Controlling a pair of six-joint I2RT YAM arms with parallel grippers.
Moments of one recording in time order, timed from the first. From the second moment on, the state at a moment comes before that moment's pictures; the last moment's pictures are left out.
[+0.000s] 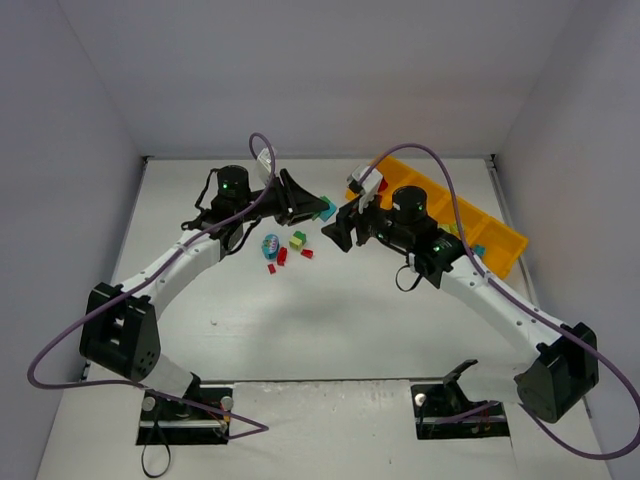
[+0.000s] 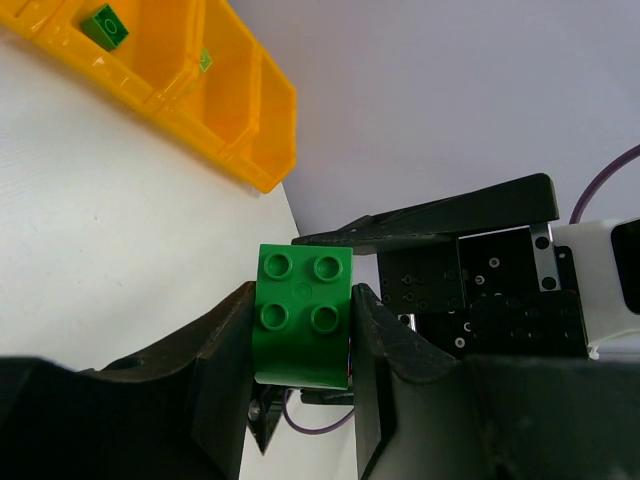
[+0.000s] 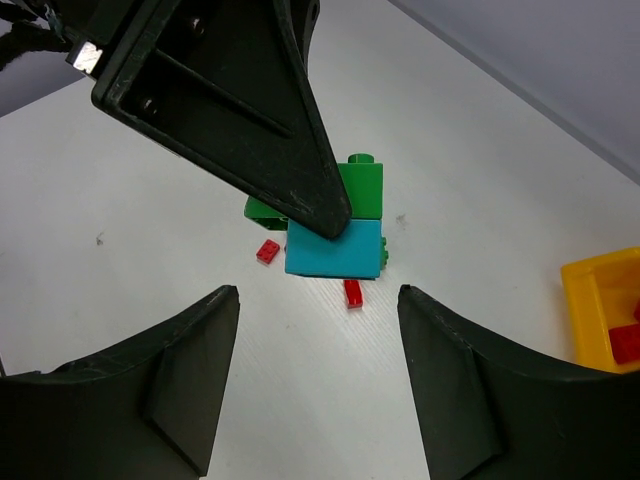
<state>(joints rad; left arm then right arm) -0.42 1.50 1.15 0.17 0.74 -1.07 0.58 1.26 1.02 -0.02 -0.37 -0.05</state>
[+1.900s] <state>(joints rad) -0.43 1.48 1.16 0.07 0.71 -0.99 0.62 1.31 1.05 -0.01 -0.28 -0.08</state>
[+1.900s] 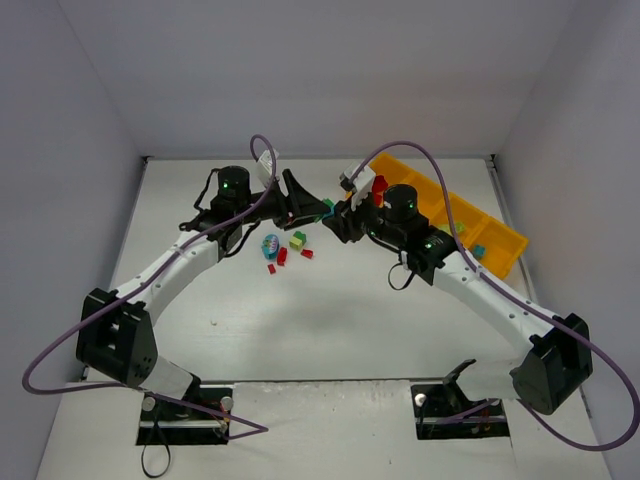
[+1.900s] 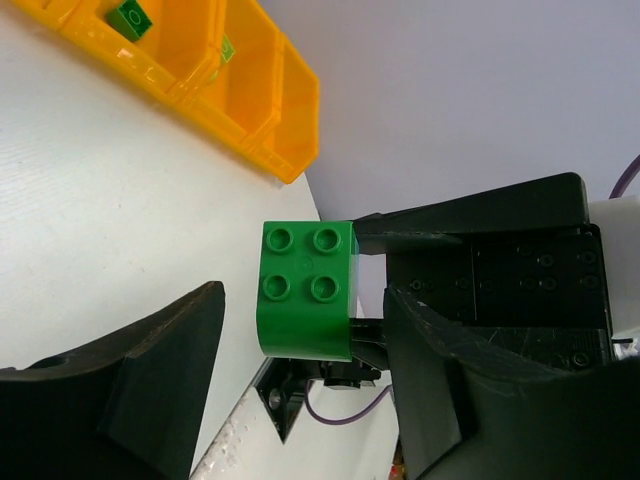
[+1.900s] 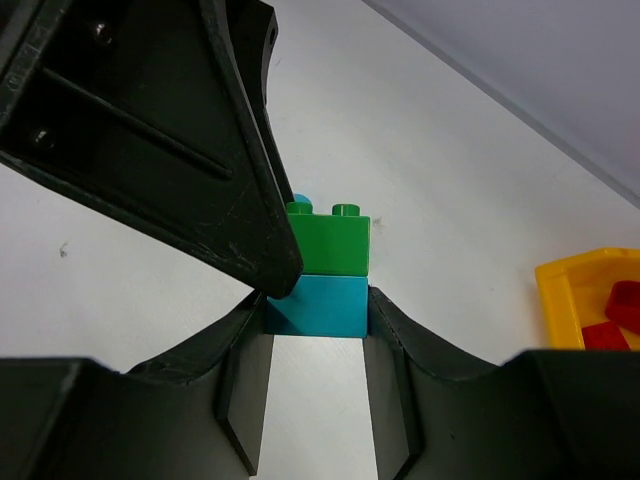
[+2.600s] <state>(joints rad) -0.43 1.47 1.18 0.06 0.70 -0.96 0.62 1.29 1.03 -0.01 -0.28 -0.08</state>
